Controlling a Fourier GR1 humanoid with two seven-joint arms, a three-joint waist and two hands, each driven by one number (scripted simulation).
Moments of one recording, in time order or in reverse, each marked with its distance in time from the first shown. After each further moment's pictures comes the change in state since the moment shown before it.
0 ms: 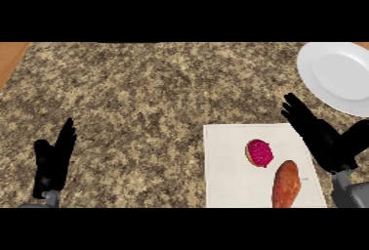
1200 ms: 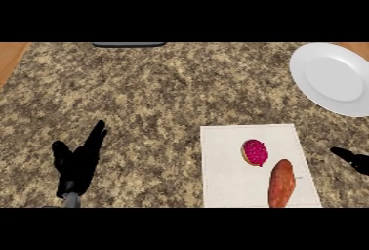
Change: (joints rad) left arm 0.014 -0.107 -0.055 -0.062 0.074 -0.142 0.038; right arm 0.217 -0.167 -0.290 -0.249 0.346 -0.312 -0.173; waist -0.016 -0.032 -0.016
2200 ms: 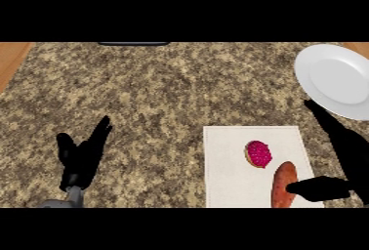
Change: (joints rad) left arm -0.040 -0.023 0.019 0.009 -0.011 -0.043 0.048; right arm -0.161 -0.062 0.394 -0.236 0.403 0.220 0.753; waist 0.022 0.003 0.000
